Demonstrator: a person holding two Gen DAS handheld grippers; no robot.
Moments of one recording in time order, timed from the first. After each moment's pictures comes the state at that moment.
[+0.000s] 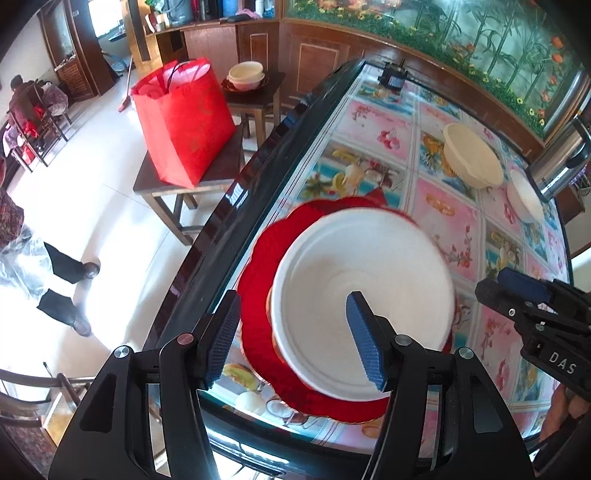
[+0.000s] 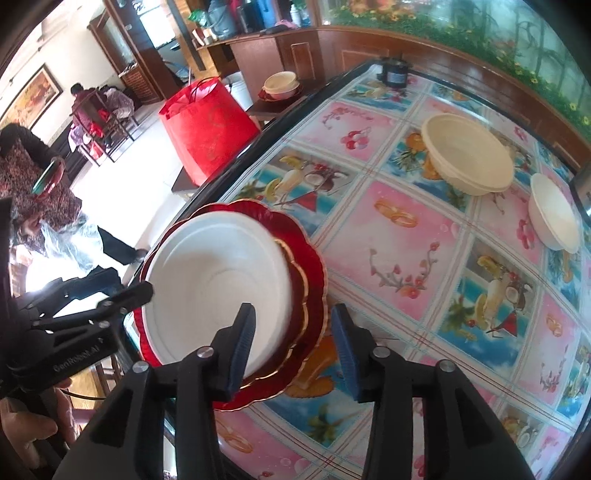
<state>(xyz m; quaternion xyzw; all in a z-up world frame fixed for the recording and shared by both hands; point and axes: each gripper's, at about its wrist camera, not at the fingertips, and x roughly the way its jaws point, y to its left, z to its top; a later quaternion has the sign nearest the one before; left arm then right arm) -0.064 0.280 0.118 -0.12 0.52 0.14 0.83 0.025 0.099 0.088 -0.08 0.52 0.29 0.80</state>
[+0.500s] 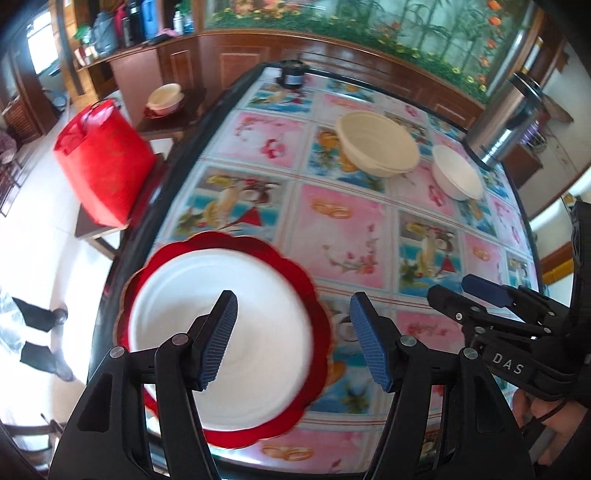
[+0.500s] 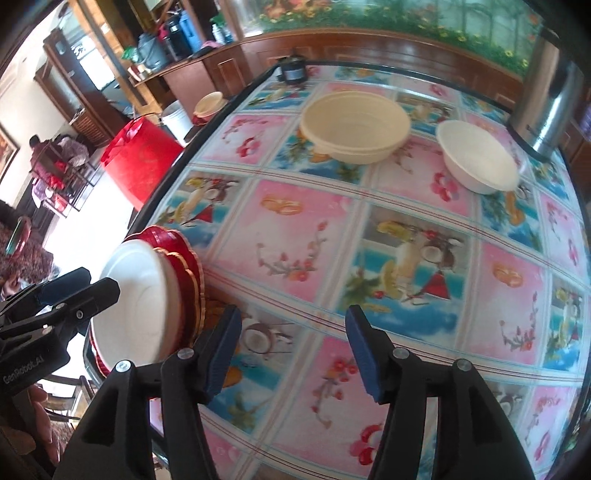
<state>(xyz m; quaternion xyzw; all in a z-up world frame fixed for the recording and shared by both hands) -0.005 0.181 0.137 -0.09 0.52 0.03 0.85 0.049 0.007 0.087 -0.02 0.53 0.20 0.82</state>
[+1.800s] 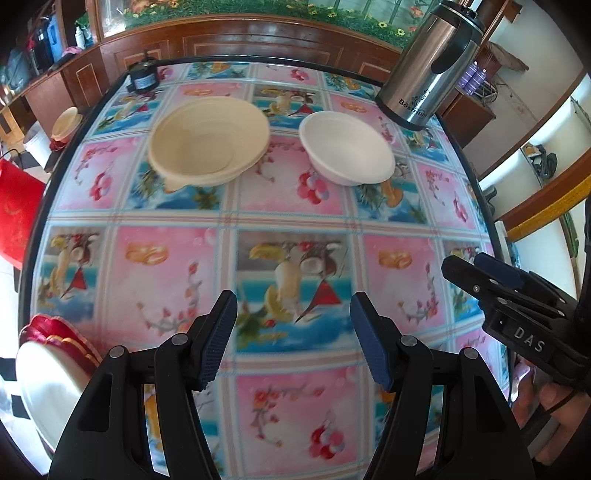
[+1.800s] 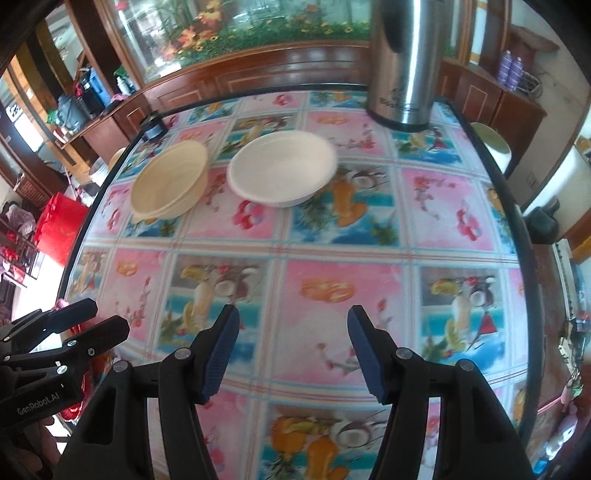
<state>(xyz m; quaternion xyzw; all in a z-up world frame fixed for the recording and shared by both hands) 0.104 0.020 0.116 -0.06 0.56 -0.09 0.82 0.103 -0.170 0.101 0.04 0.52 0.07 0.85</state>
